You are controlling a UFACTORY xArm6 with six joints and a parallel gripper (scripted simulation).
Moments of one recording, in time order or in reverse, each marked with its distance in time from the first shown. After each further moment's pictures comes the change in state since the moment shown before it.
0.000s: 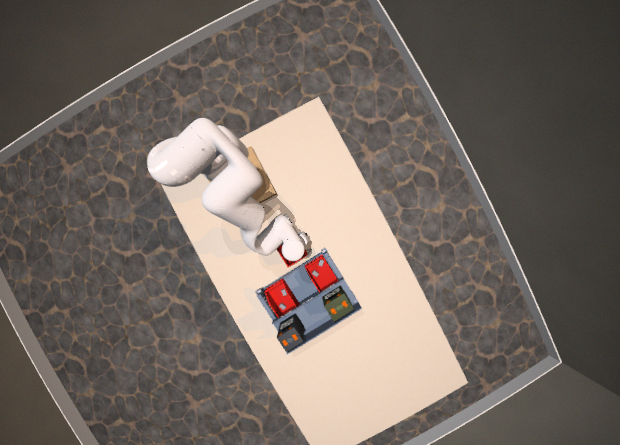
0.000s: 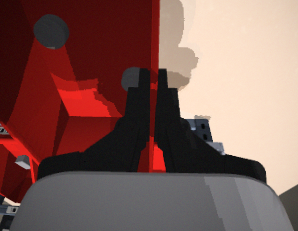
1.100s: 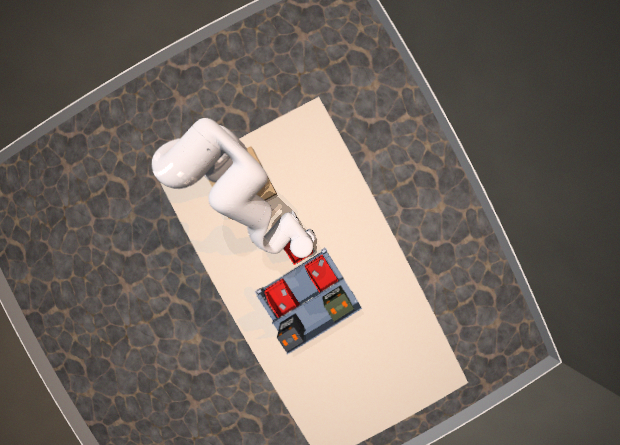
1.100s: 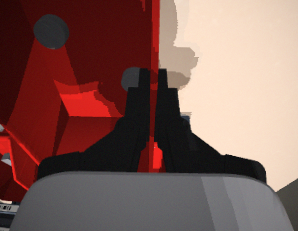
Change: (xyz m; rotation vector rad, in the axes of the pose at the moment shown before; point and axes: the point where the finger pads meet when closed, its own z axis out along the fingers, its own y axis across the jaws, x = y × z) arm -0.005 0.029 -0.001 0.001 0.000 0.003
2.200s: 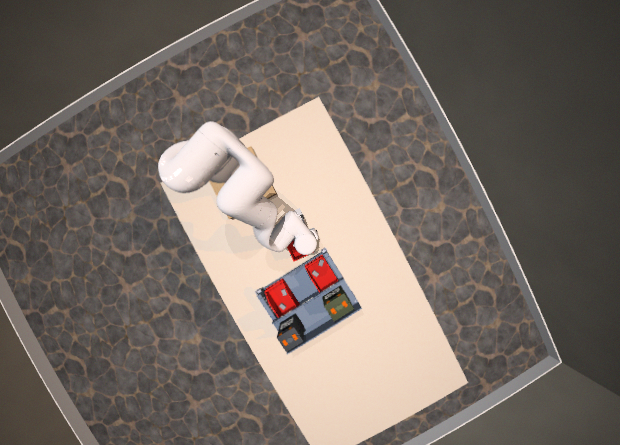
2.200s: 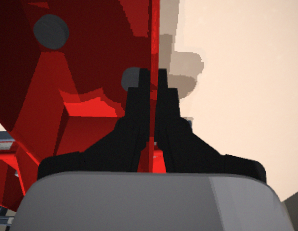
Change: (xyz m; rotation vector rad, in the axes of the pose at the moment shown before) arm -0.001 0.014 0.014 -0.001 0.001 0.123
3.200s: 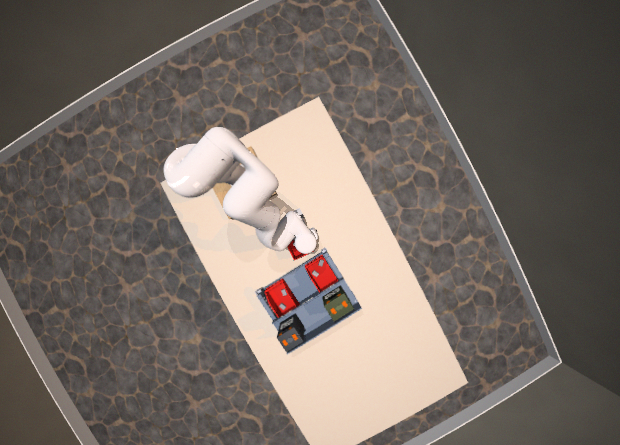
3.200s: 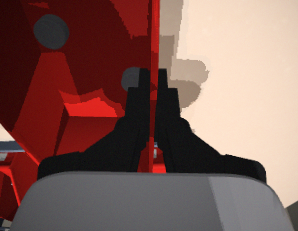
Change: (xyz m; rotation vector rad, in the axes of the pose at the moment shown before) arm 0.000 0.000 0.019 0.001 0.002 0.000
